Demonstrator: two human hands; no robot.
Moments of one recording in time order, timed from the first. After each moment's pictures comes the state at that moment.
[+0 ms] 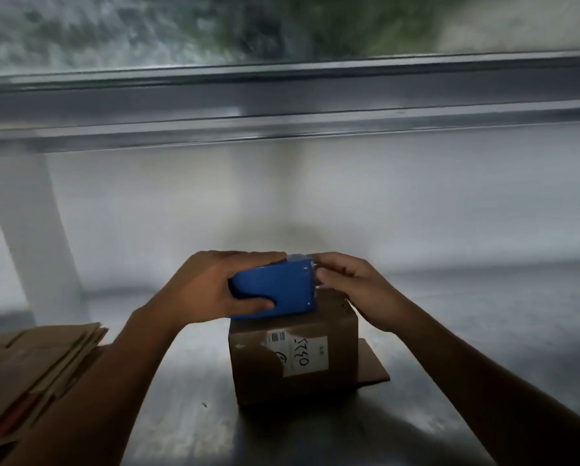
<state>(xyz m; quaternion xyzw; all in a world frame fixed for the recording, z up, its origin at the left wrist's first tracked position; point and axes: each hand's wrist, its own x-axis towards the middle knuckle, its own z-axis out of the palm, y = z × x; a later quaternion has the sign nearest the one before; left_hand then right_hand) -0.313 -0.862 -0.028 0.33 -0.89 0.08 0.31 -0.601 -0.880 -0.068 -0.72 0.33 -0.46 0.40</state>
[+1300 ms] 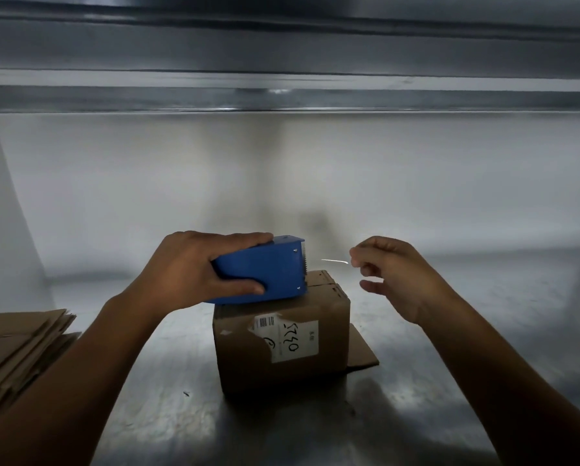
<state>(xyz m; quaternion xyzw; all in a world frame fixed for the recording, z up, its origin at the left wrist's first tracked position) -0.312 -0.862 -0.034 0.33 -0.87 0.11 0.35 -0.632 -0.848 -0.051 -0.56 0.47 -0.55 0.41</state>
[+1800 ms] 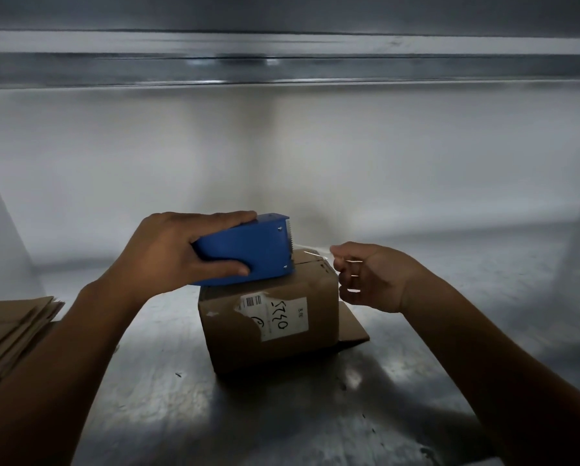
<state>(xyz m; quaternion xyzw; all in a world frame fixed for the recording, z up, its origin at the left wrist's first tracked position) -0.312 -0.858 -0.035 0.32 -0.87 0.13 0.35 -0.630 -0.857 -0.077 -0.40 0.46 -0.46 0.65</state>
